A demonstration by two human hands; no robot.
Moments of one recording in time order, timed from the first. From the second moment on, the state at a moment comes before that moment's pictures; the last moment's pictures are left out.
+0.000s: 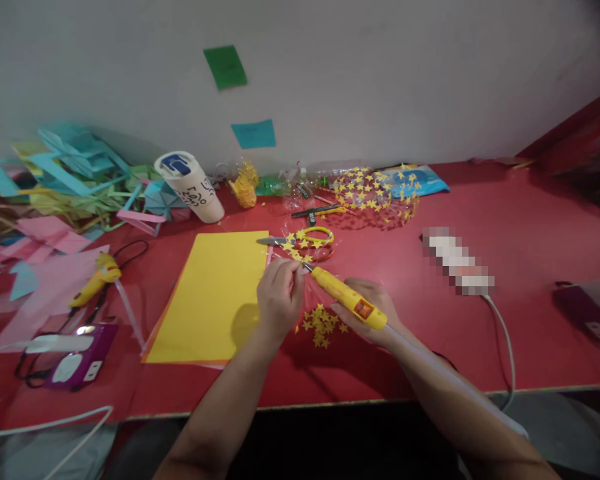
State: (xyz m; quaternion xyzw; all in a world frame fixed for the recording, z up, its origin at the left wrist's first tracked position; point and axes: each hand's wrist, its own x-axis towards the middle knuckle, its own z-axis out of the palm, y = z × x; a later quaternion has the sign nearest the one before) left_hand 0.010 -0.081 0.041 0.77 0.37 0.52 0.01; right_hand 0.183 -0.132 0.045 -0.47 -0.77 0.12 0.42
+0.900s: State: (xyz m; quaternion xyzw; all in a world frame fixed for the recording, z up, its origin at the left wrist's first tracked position) left_hand 0.016 -0.096 0.063 0.65 0.37 0.43 0.51; right_hand 0.230 -0.124 0.068 -0.54 -0.78 0.11 0.29
